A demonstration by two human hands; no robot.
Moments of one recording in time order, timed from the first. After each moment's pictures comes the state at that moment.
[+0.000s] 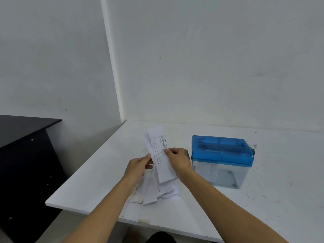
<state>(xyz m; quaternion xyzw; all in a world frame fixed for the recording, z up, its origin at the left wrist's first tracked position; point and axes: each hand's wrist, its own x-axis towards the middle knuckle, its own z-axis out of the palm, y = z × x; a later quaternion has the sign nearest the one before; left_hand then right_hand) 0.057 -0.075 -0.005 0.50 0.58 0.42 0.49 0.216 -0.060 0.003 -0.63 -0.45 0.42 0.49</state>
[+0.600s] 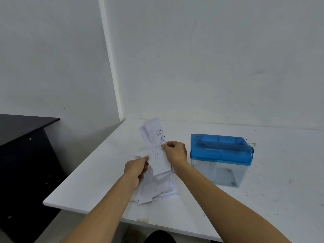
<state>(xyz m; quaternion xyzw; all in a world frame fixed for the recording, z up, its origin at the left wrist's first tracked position) 0.064 -0.056 -0.015 0.31 0.63 0.45 0.55 0.211 -0.049 0.010 -0.62 -0.43 0.40 0.51</state>
